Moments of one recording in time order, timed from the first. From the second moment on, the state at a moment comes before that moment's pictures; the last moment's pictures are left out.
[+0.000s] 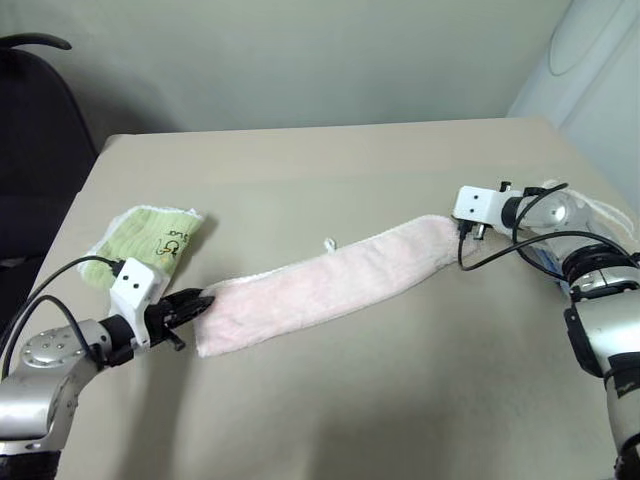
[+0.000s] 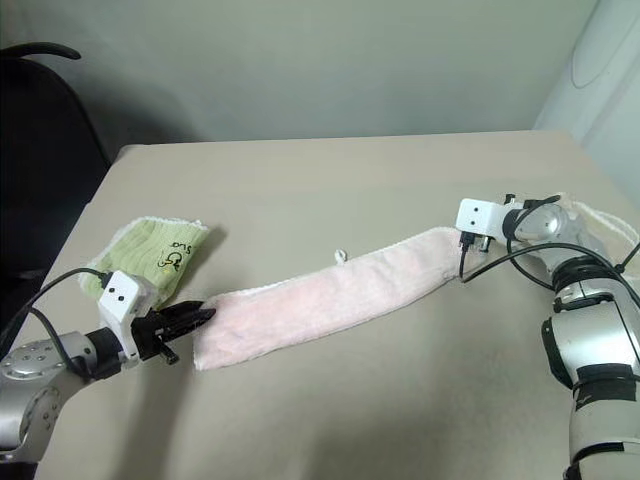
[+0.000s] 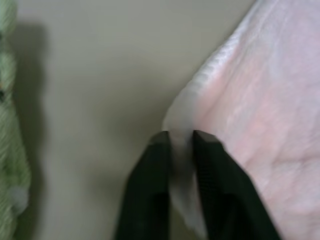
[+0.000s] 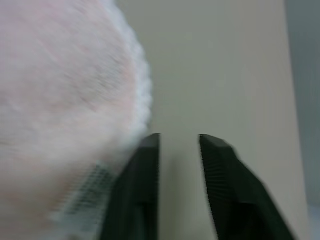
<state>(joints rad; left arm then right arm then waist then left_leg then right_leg) 0.07 0.82 0.34 -0.21 -0.49 0.54 -0.77 -1.15 -0.70 0.35 1.26 -0.44 -0.54 0.67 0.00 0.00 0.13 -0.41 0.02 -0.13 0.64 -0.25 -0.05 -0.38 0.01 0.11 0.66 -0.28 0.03</state>
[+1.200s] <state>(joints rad) -0.09 0.64 0.16 -0.42 -0.45 0.45 -0.66 -0.50 -0.44 -0.62 0.19 0.83 1.24 0.35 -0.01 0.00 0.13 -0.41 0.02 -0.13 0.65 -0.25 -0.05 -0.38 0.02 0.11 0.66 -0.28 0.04</state>
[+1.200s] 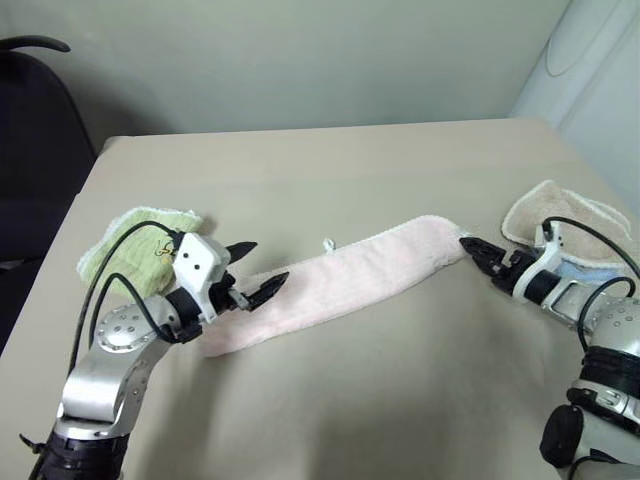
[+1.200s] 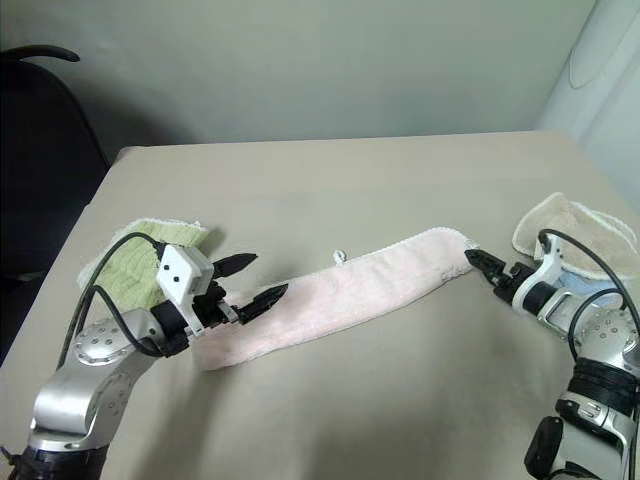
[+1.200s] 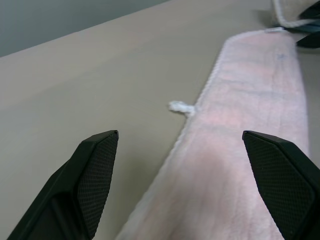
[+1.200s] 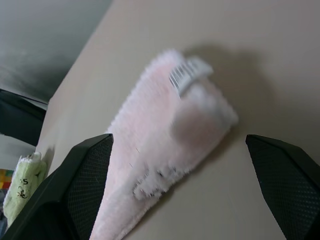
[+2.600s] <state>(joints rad) -0.01 0.62 0.14 -0.43 -0.41 0.42 -0.68 -0.67 -0.65 -0.53 0.57 0.69 0.86 0.43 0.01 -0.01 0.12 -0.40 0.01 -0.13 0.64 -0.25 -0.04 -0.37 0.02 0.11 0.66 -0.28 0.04</state>
